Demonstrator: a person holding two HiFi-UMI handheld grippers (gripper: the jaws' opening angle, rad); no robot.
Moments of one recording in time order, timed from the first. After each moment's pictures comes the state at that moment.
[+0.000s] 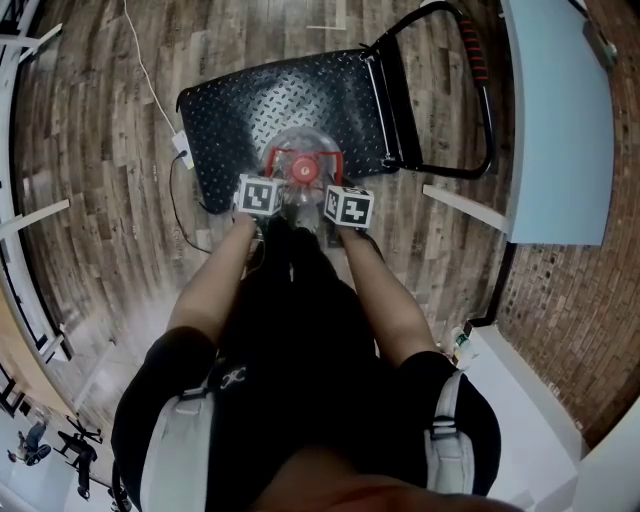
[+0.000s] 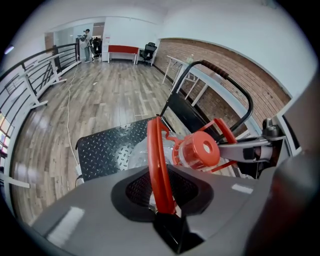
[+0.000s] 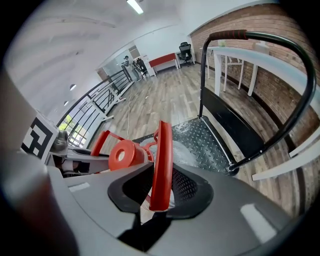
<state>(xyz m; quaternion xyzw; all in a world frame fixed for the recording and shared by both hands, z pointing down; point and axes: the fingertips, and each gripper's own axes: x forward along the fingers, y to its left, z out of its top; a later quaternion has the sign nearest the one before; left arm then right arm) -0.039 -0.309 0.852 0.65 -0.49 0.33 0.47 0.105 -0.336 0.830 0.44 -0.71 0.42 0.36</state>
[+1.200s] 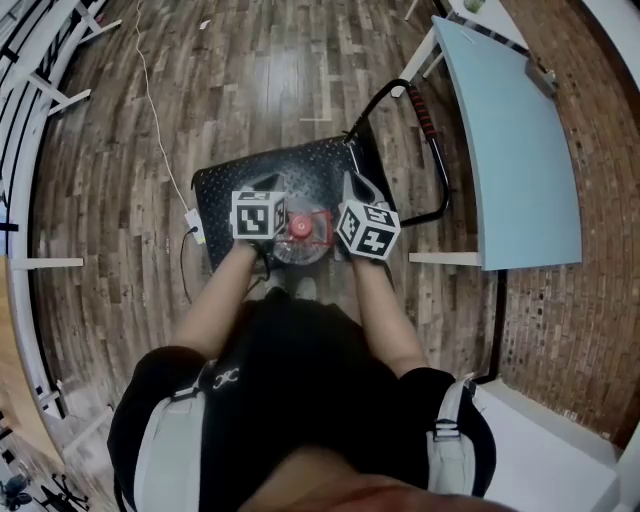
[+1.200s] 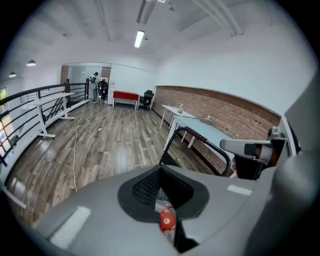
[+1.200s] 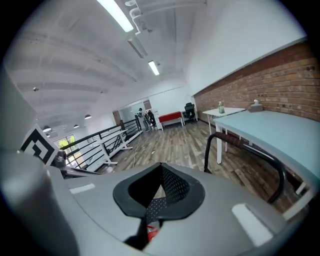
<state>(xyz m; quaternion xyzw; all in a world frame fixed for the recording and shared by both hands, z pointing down) -0.053 -0.415 0.580 0.71 -0.59 0.19 0.32 0.099 -0.449 0.539 0.52 -0.81 0.24 0.13</state>
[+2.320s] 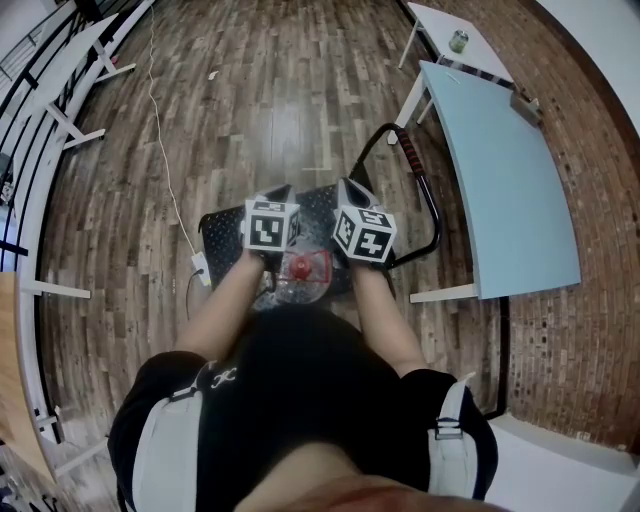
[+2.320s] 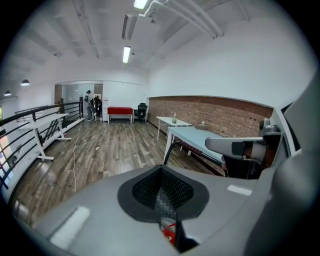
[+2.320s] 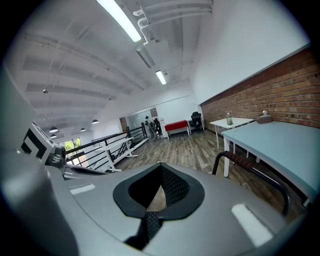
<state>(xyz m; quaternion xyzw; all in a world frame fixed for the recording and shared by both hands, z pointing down) -0.030 -0.449 0.493 0.75 -0.60 0.18 0.23 0.082 -0.479 0.463 0.50 -0.84 0.20 0.09</state>
